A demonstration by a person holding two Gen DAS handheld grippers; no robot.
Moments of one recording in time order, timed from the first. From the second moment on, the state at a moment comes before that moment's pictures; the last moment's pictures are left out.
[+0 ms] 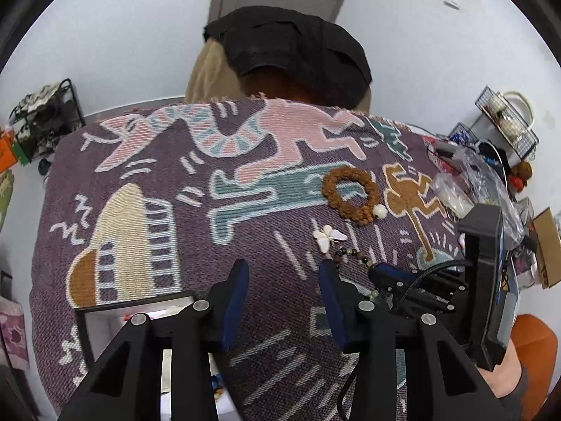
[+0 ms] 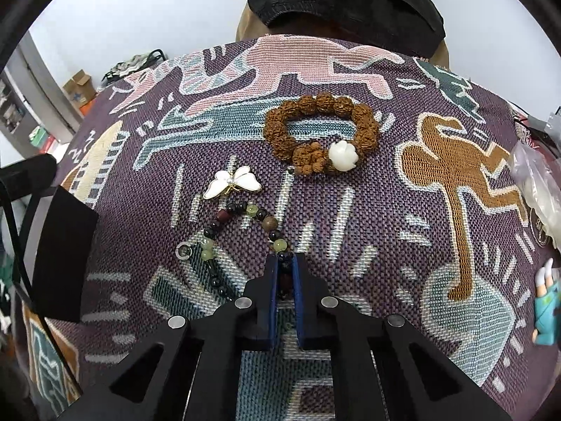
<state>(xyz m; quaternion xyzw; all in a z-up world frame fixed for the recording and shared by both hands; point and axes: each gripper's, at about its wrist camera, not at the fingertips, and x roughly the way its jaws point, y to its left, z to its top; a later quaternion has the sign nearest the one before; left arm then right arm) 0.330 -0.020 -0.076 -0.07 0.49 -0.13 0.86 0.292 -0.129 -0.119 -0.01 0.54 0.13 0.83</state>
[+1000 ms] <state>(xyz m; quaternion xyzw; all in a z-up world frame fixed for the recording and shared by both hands) 0.359 -0.094 -0.146 -0.02 0.60 -0.13 0.79 0.271 -0.232 -0.094 0.12 0.49 0.12 0.85</state>
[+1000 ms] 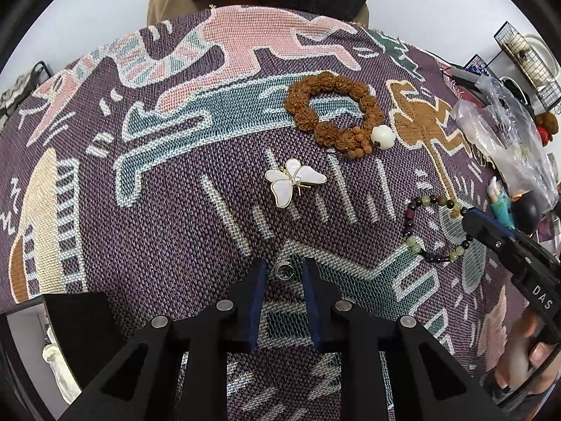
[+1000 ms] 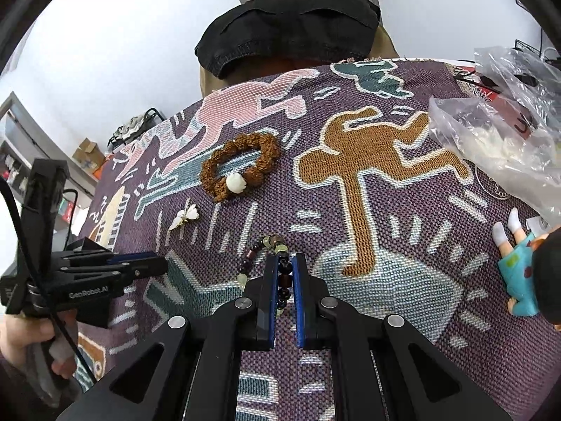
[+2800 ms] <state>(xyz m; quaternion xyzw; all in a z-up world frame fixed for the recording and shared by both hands) 0.271 0.073 -0.083 -0.11 0.50 -0.07 0.86 0.226 -0.022 0.014 0.03 0.41 0.30 0.86</state>
